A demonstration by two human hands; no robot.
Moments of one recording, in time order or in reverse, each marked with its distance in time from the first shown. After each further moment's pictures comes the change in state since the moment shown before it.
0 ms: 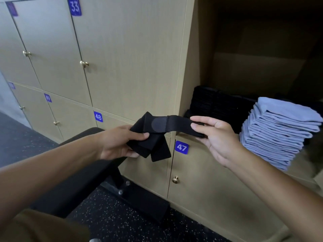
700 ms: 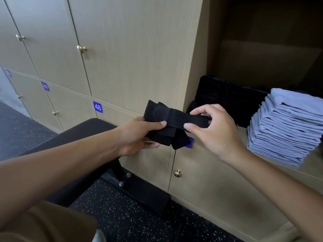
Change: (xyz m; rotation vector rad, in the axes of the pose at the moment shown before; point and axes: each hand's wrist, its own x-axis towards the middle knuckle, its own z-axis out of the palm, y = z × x) left_hand 0.021 -0.005 0.036 -0.084 0.059 0.094; right_hand 0.003 0.012 0.008 -0.791 0.062 -0.431
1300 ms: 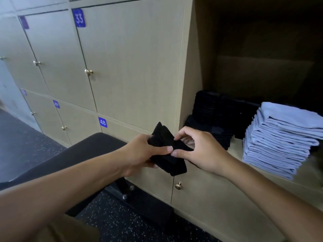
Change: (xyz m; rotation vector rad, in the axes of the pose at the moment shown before) left_hand -0.023 0.003 0.021 0.235 0.011 0.037; right_hand 0.001 -0.001 -0.007 -0.022 -0.420 -0.102
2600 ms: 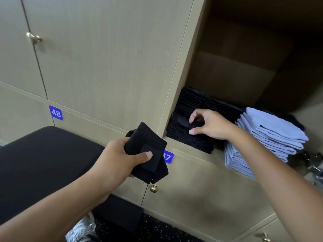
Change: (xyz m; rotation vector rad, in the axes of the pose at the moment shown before) left_hand 0.021 -0.021 -0.017 -0.045 0.131 0.110; right_hand 0.089 0.083 -0.077 -0.383 -0.060 0.285
